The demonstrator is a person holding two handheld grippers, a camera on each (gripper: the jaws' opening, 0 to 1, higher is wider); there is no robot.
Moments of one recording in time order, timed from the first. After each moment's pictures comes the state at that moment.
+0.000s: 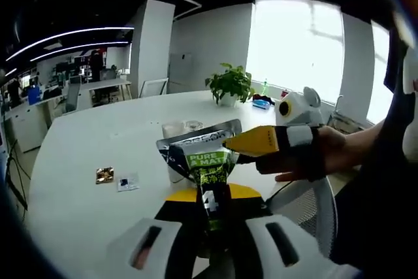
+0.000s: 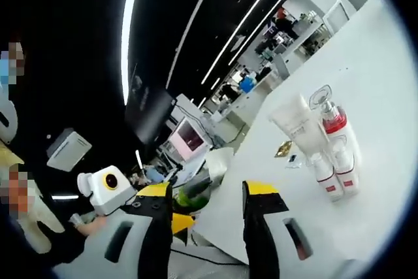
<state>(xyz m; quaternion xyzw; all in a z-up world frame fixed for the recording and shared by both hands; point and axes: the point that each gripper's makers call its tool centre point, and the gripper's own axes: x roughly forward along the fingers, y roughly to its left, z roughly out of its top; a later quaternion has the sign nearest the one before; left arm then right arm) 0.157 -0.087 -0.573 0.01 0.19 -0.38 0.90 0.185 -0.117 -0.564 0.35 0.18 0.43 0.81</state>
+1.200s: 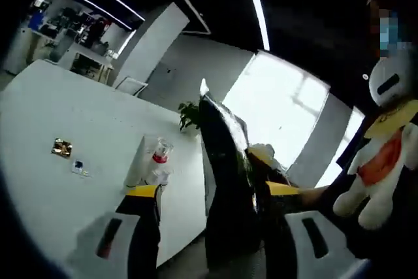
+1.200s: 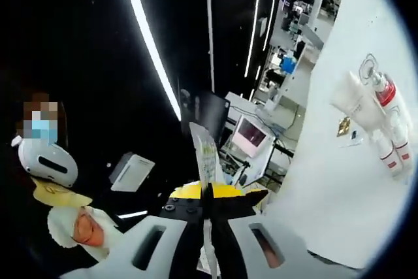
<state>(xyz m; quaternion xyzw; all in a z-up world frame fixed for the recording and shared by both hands) 0.142 -0.079 -0.527 -0.25 0.18 -0.48 0.82 0.143 -0.108 -0.483 0.47 0.15 0.58 0.65</state>
